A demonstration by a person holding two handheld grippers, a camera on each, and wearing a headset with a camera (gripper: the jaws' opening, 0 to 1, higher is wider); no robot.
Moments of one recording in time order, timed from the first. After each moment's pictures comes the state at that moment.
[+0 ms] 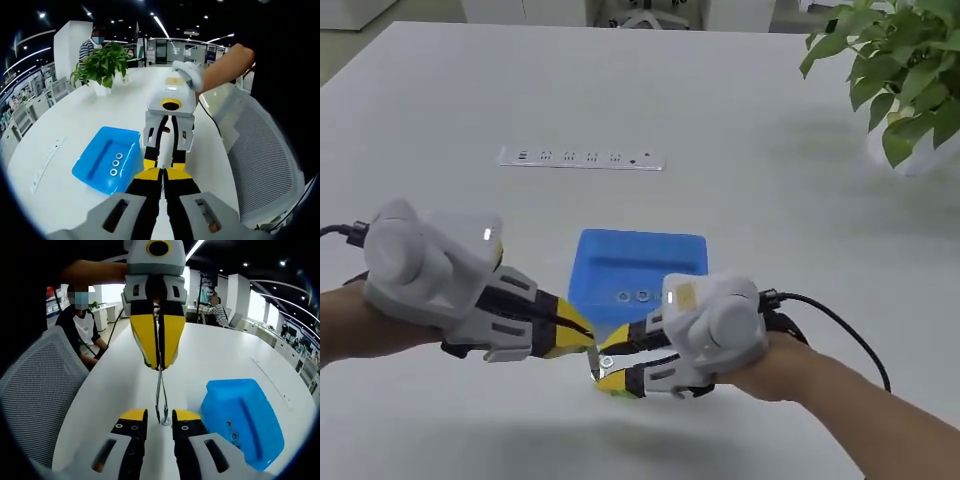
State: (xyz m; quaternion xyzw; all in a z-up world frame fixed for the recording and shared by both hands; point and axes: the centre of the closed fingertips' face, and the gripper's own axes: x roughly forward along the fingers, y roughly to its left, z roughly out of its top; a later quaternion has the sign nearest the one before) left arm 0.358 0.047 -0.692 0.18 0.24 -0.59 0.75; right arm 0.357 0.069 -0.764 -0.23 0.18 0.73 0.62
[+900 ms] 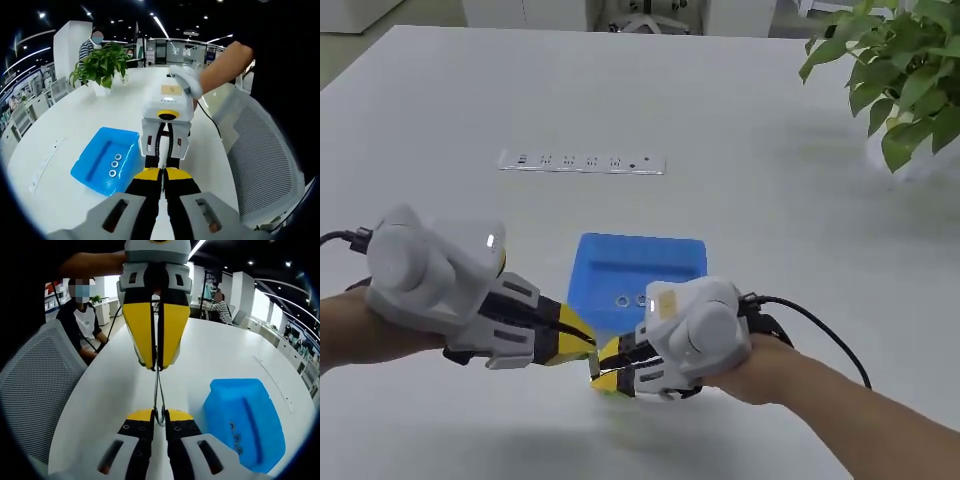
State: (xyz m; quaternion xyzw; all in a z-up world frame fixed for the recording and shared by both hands) left arm 0.358 0.044 -0.693 0.18 0.24 -0.59 0.75; right arm 0.358 0.072 -0.774 -0.25 0.18 0.73 0.61
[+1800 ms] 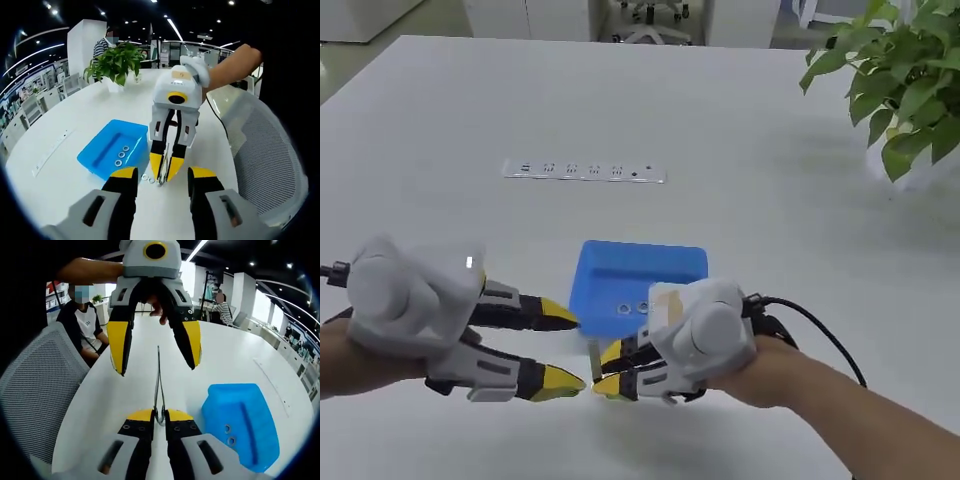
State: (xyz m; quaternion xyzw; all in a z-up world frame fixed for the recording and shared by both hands) left arm 0.355 0.064 -0.700 0.16 0.24 -0.54 0.79; right arm 0.357 0.070 -0.760 -0.26 0.18 0.73 0.61
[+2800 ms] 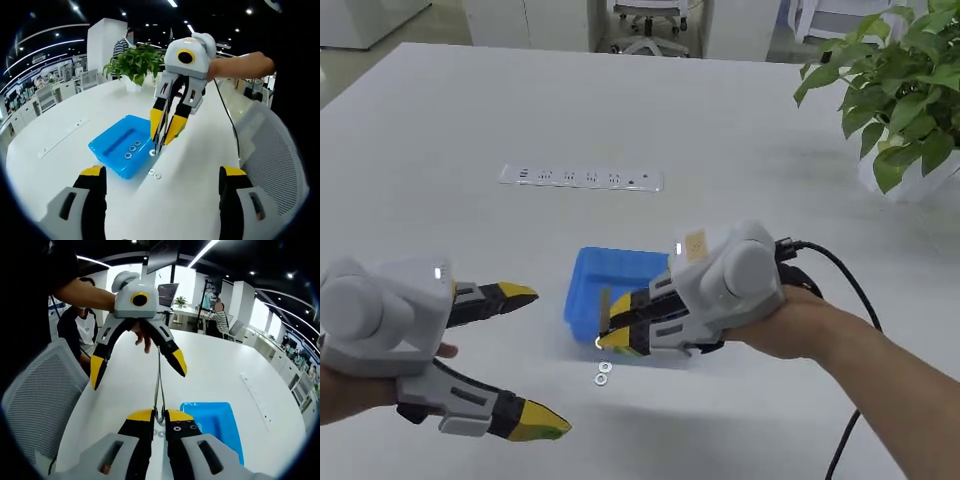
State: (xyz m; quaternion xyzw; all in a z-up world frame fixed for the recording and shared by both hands) left arm 0.360 0.080 -0.701 0.12 0.24 -0.48 0.84; right arm 0.387 0.062 -0.698 -0.26 0.15 0.73 0.62
